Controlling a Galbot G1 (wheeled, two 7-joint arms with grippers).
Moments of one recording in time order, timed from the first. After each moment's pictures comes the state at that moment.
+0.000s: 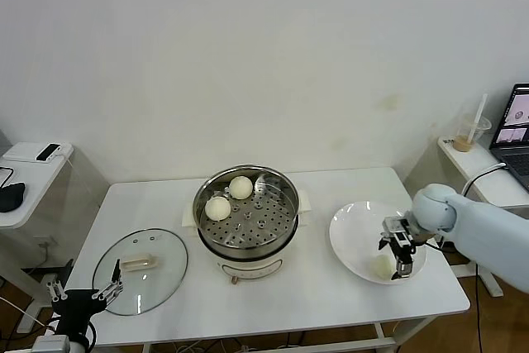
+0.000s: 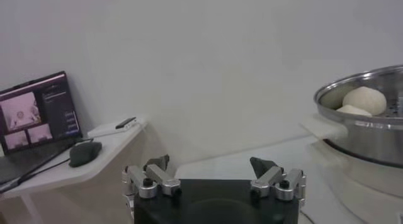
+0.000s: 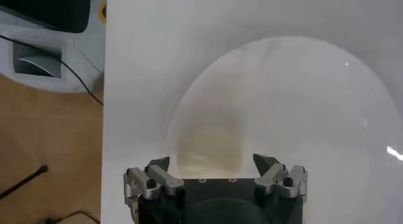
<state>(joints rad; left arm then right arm) 1.81 -1.32 -0.85 -2.26 -0.12 0.19 -0.09 -0.01 0.60 -0.91 1.36 -0.06 -0.26 -1.12</state>
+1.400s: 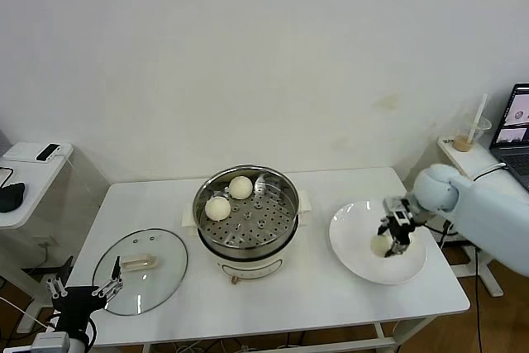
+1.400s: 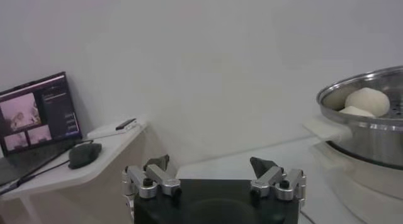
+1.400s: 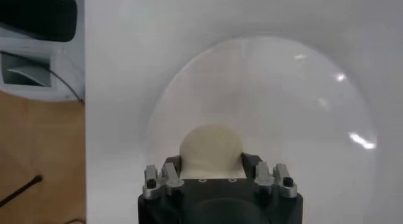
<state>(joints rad) 1.80 -1.31 -0.85 -2.26 -0.13 0.19 -0.09 0.14 0.62 -0.88 1.37 0.00 -0.27 -1.17</state>
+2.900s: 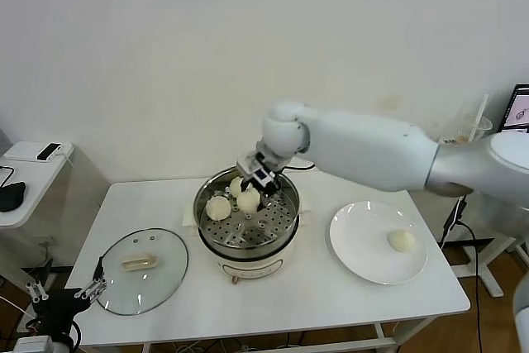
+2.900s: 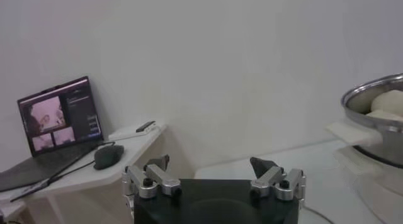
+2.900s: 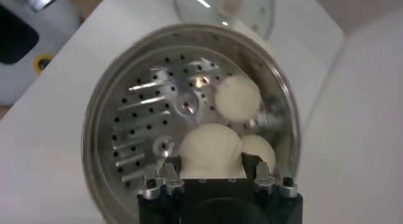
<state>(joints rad) 1.82 -1.34 -0.92 -2.27 -0.13 0.18 -0.09 0.50 1.25 -1.22 1.34 0.11 -0.12 -1.06</state>
